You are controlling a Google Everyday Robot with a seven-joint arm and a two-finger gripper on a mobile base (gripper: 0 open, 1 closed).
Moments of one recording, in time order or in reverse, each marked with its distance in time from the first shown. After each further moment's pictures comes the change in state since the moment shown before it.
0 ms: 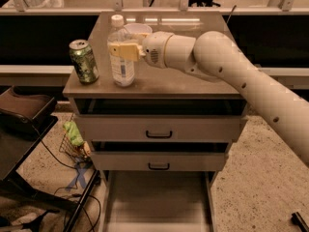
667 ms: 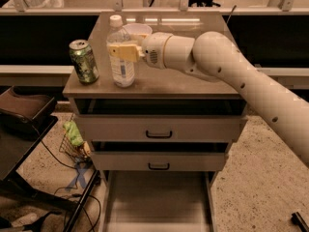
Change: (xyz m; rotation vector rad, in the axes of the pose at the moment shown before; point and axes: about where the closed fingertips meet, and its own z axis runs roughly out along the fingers) arm 0.002 0.004 0.004 -0.011 0.006 -0.003
